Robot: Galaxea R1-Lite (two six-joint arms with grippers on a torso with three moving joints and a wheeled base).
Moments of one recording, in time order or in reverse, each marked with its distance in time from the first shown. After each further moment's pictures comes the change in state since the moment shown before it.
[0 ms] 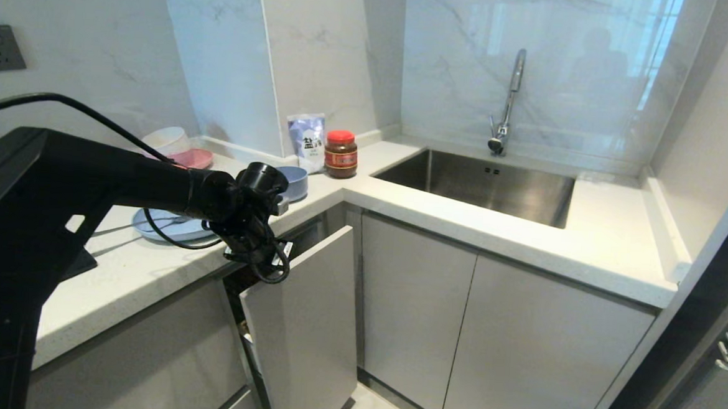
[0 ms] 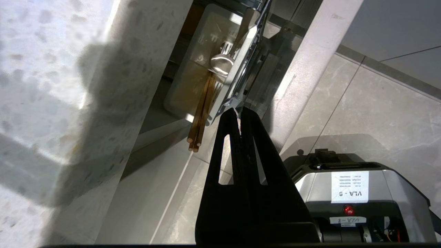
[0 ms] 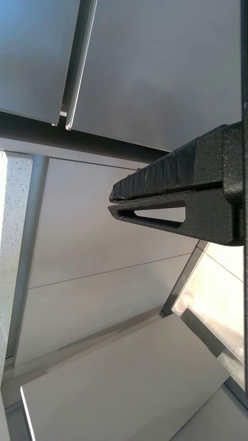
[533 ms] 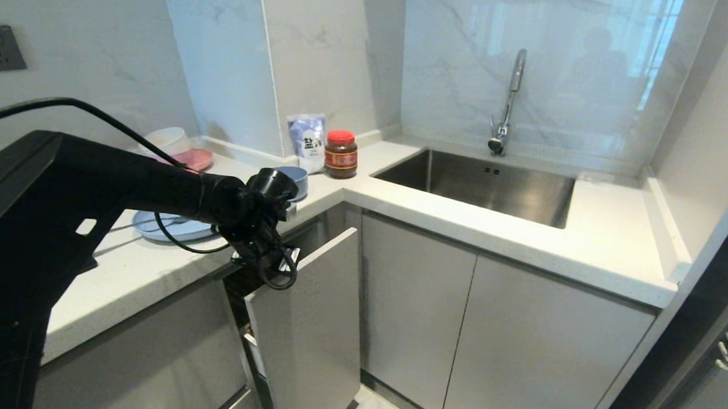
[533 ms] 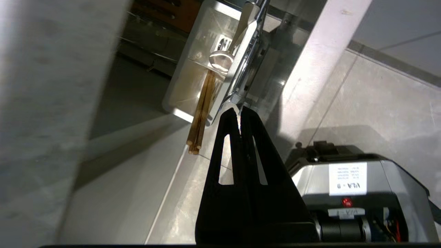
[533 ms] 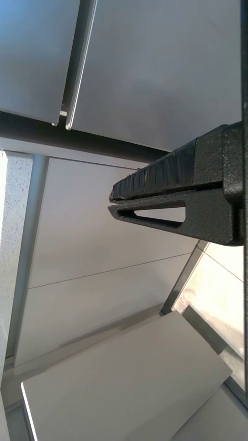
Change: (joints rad) left arm -0.038 0.010 0.009 0.010 0.000 -0.015; right arm 0.000 0.000 0.000 0.000 0.000 0.000
